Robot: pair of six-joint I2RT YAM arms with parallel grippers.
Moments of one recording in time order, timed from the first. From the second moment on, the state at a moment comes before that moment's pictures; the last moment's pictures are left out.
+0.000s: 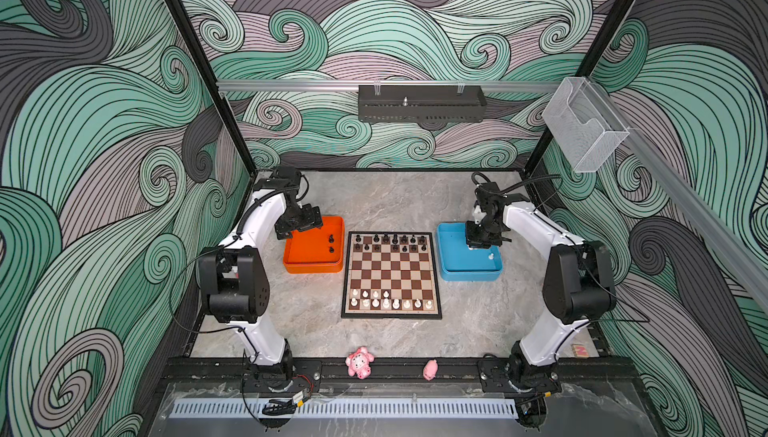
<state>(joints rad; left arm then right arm) -0.02 1.73 1.49 -1.10 0.07 -0.34 0.20 1.73 1.31 -0.97 -0.08 0.24</state>
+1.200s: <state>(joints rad) -0.02 1.73 1.49 -1.10 0.07 -0.34 0.71 1.71 1.16 -0.96 -0.08 0.38</state>
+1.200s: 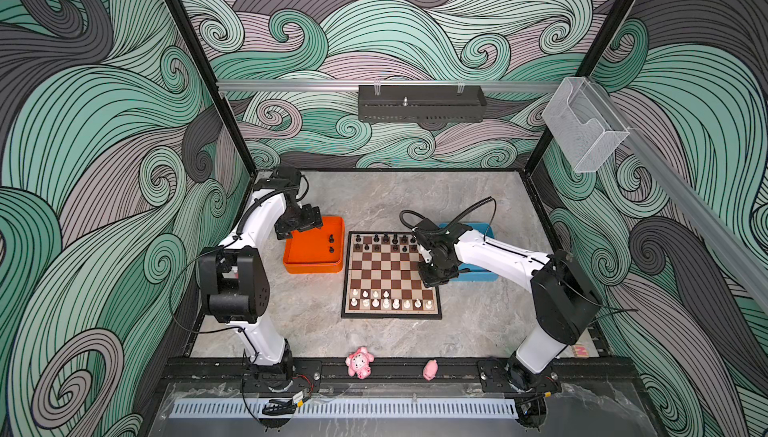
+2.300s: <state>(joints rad) -0.02 1.73 1.49 -1.10 0.08 -0.34 0.74 1.74 1.15 -0.95 -0.11 0.39</state>
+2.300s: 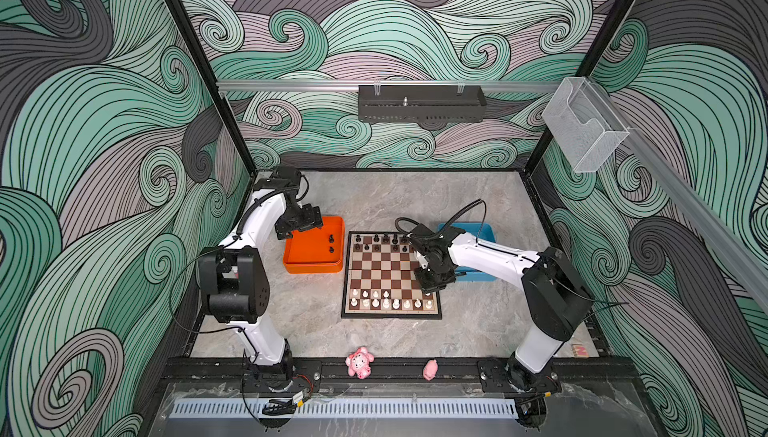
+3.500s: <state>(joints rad) -0.02 1.73 1.49 -1.10 0.09 -0.34 0.75 1.76 1.15 -0.96 -0.10 0.40</state>
